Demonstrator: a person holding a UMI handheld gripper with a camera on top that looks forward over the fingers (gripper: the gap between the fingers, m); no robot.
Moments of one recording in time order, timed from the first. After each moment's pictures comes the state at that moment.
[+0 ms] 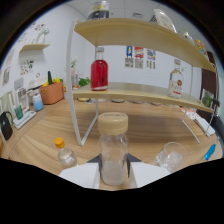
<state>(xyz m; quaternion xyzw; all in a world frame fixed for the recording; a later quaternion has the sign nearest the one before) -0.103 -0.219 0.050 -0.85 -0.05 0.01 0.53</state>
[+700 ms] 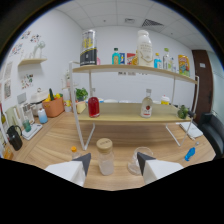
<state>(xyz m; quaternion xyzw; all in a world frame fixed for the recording) -0.072 -0.299 0.151 -0.84 -0.02 0.01 0.55</state>
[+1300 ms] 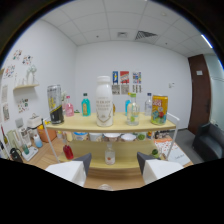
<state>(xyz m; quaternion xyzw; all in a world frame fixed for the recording) 0.056 -0.254 0.319 -0.79 -0.01 0.02 0.61</state>
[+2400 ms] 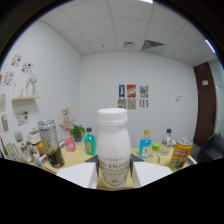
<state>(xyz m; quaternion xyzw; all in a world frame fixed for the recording) 0.022 -0.139 0.420 -0.75 -0.03 0.03 0.66</state>
